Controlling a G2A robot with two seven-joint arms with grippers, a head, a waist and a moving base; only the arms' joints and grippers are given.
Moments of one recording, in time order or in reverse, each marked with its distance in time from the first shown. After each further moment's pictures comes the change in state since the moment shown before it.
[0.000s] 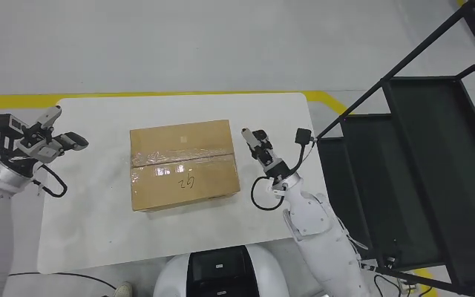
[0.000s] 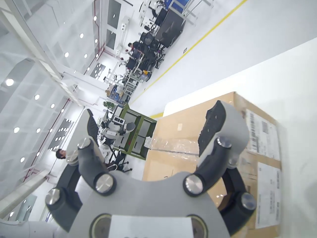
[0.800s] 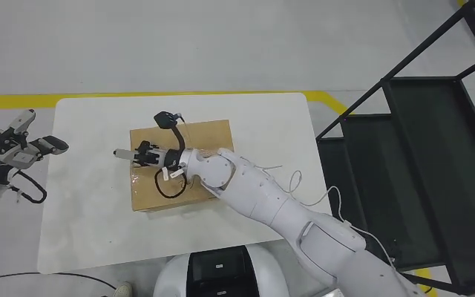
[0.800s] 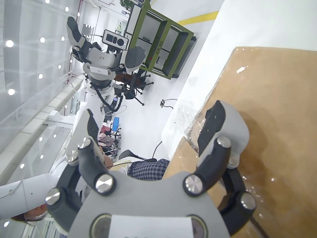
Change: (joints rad) left arm 0.032 0.012 -0.115 0.036 -0.006 -0.011 -0.067; right arm 0.832 -0.242 -0.707 0.923 0.308 -0.142 0.186
